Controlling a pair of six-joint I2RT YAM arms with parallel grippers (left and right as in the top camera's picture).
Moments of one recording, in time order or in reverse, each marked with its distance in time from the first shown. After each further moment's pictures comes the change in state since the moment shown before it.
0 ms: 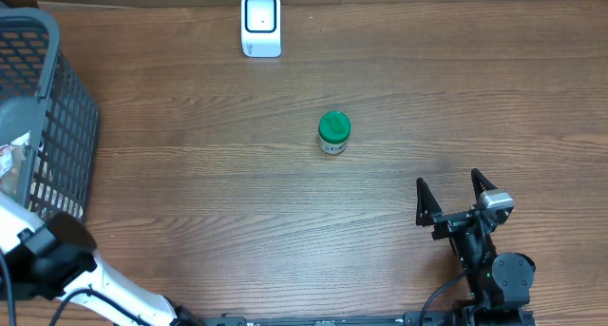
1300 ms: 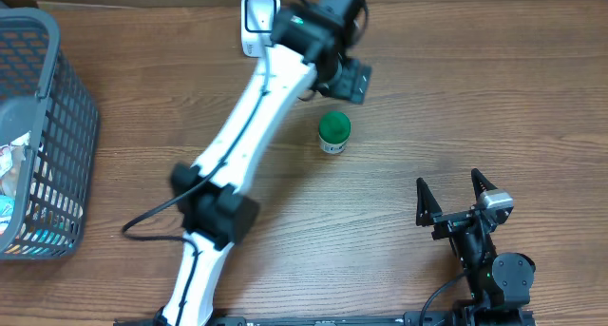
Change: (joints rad) left arm -1.247 0.235 -0.044 0.209 0.087 0.000; right arm 0.000 0.000 0.000 0.000 0.000 0.000
